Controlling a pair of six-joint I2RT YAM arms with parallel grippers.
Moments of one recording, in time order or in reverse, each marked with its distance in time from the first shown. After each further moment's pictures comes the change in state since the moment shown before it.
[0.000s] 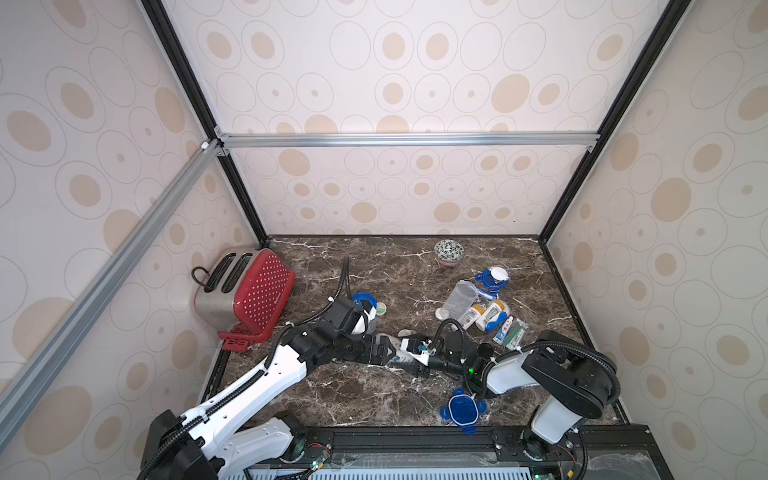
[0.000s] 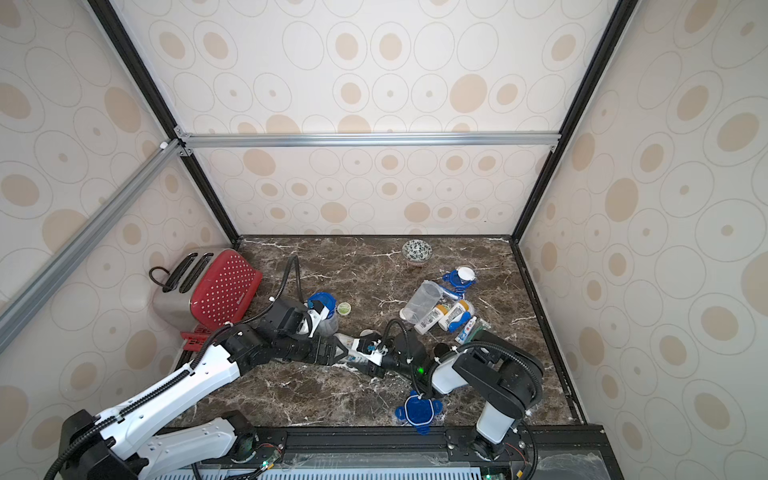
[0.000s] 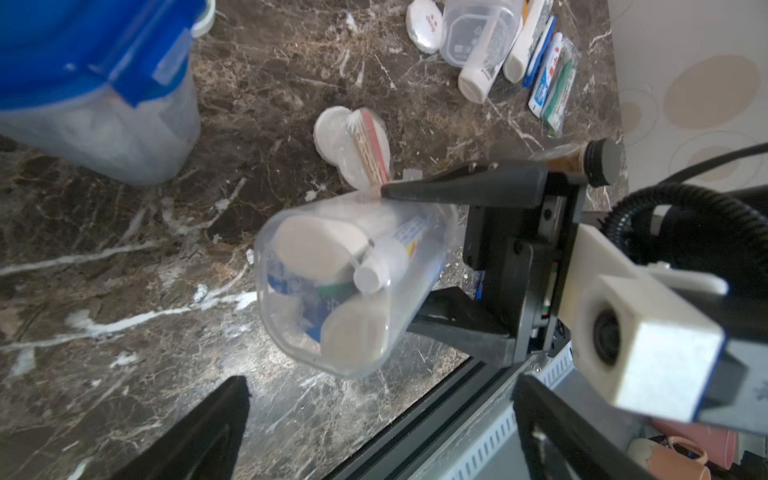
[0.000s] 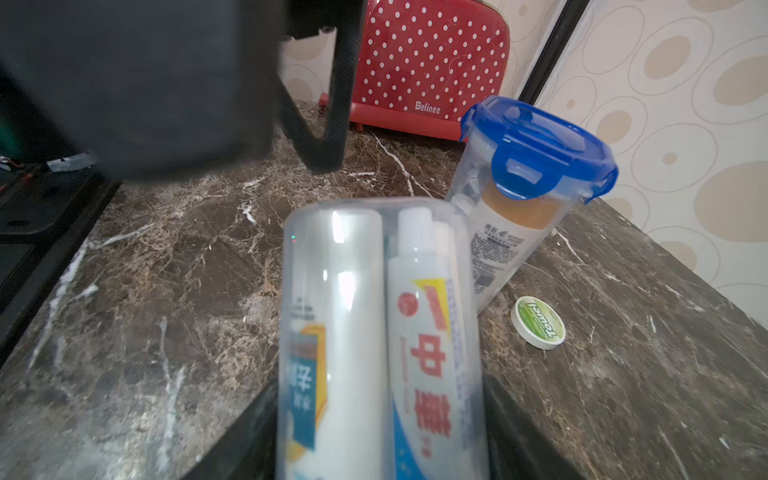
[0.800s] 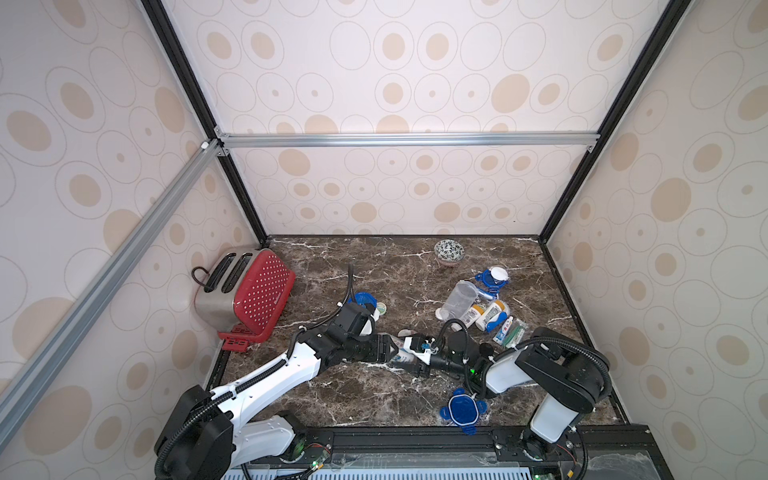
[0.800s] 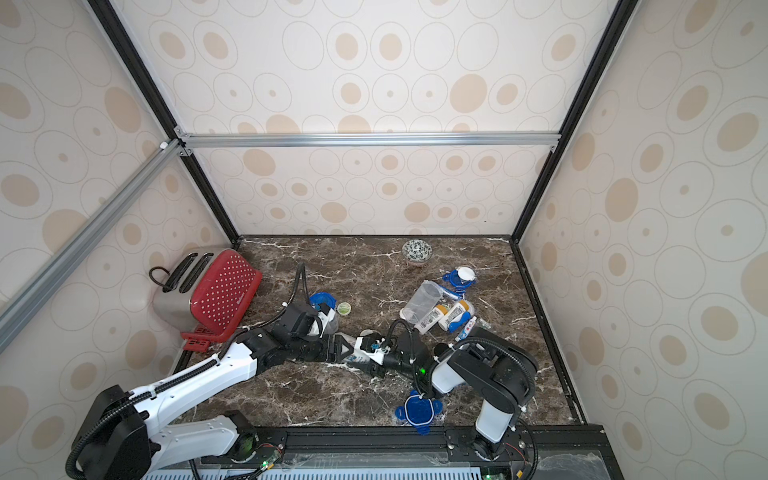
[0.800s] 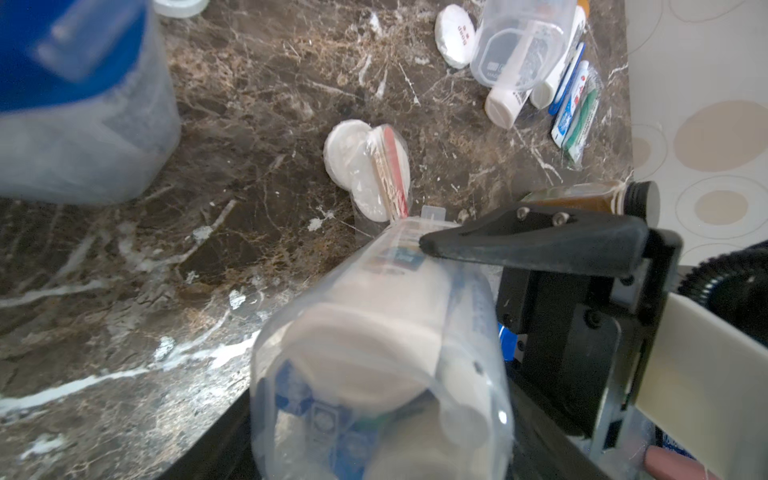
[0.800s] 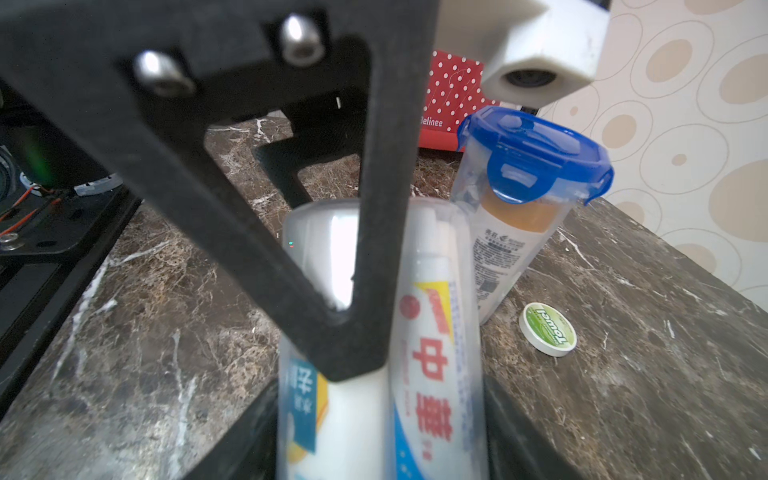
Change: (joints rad) left arm 0.000 0.087 -0.123 0.251 -0.005 -0.093; right arm -0.025 0.038 -0.015 0.092 -0.051 0.052
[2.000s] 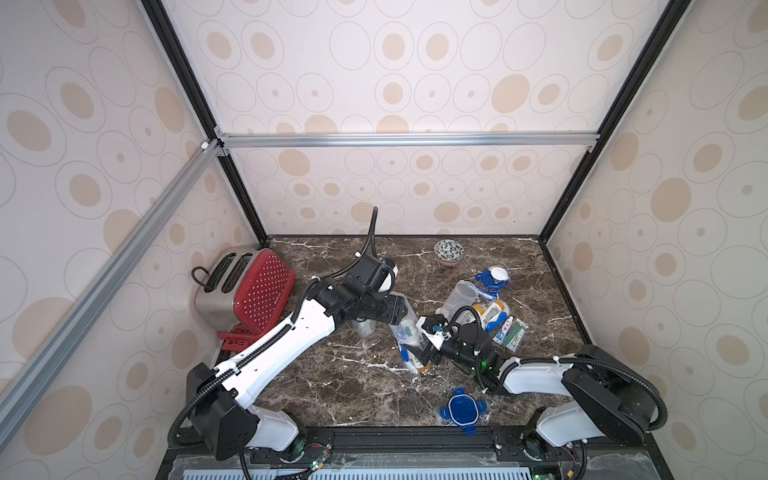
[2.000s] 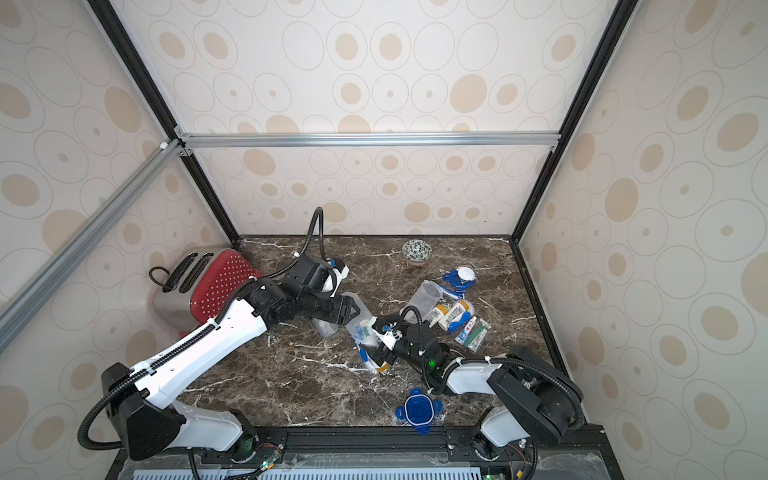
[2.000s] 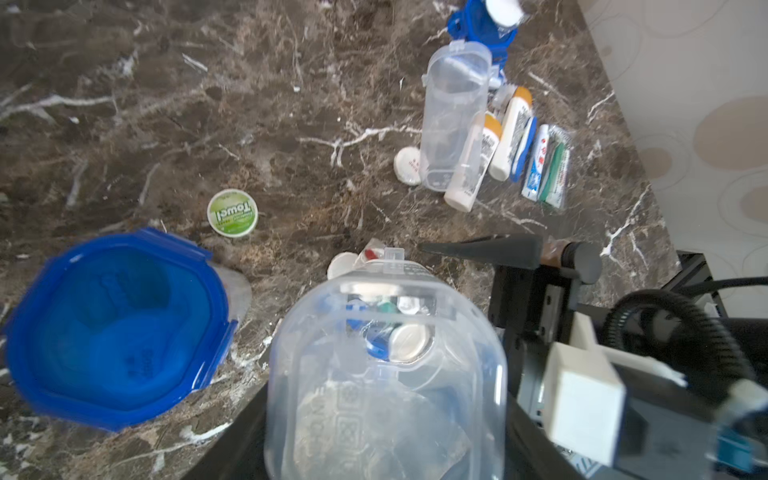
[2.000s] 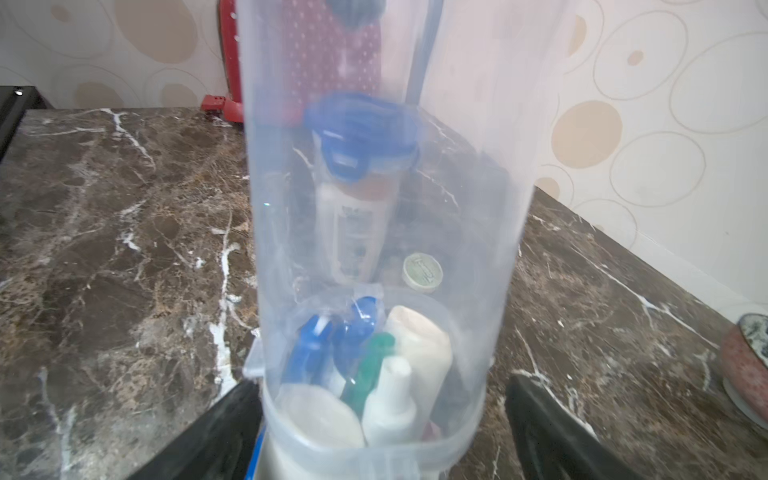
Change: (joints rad) left arm -0.045 0.226 0.666 -0.427 -0.187 0.249; right arm -0.069 -0.269 -0.002 -0.313 0.254 0.046
